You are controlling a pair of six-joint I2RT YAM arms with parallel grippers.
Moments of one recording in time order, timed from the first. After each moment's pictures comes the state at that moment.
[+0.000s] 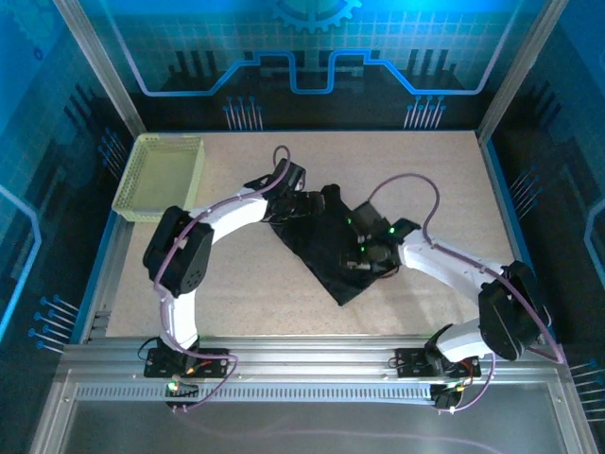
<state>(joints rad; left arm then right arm) -0.51 1.91 1.39 -0.42 0.08 -0.64 0.59 1.43 0.99 -0.71 -0.02 0.67</state>
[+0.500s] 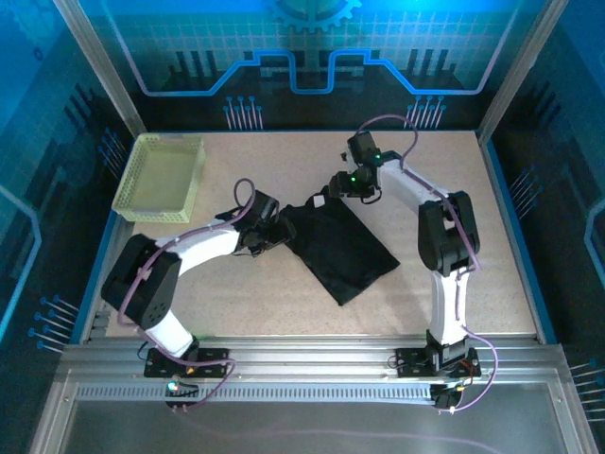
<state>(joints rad) -0.48 1.66 0.94 -0.32 0.07 -0.96 0.34 2.11 1.70 -0.69 -0.16 0.28</state>
